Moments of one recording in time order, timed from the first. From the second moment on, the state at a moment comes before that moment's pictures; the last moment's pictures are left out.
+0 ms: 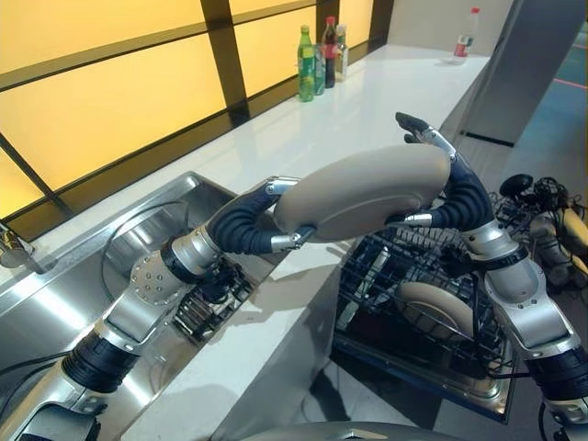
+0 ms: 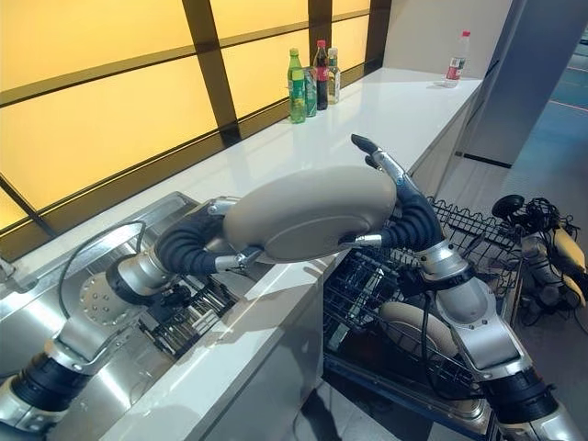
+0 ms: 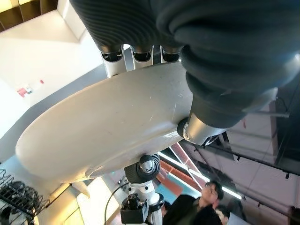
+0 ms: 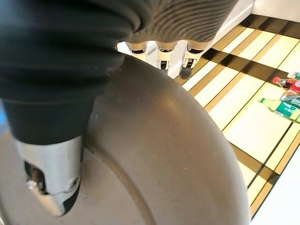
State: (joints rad) left arm -0.32 0.80 -0.37 -0.31 -0.42 -0.51 -0.32; right arm -0.17 -0.72 0.13 -0.27 0.22 -0.41 0.00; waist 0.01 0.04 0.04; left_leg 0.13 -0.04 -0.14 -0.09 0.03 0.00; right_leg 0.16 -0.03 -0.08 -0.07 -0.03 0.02
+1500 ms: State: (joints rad) left arm -0.16 0.63 -0.13 -0.27 -0.44 -0.40 -0.03; right arm -0.09 -0.65 0.05 -0.23 0.30 -0.38 0.14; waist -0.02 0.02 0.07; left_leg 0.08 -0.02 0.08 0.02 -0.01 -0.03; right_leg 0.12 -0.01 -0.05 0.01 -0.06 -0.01
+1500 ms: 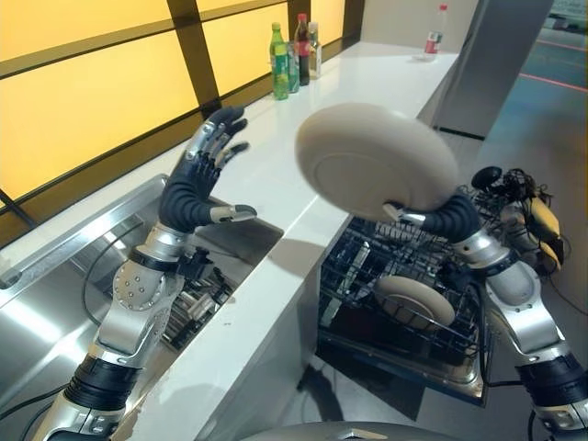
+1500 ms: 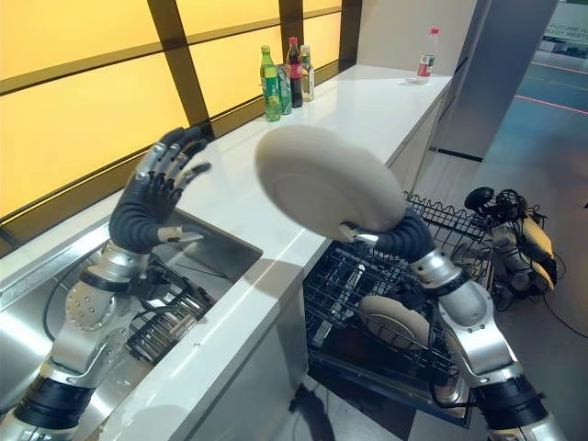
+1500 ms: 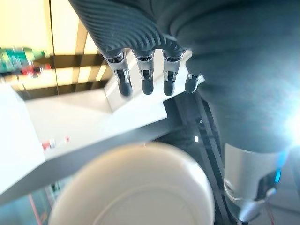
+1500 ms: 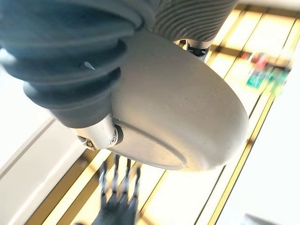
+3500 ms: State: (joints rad) left arm 0.25 0.60 0.14 -0.17 -0.58 -0.07 0.01; right arm 0.24 -1.03 -0.22 0.32 -0.10 -0.20 0.53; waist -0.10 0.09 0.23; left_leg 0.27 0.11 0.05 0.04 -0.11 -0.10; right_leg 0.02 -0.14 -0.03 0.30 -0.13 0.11
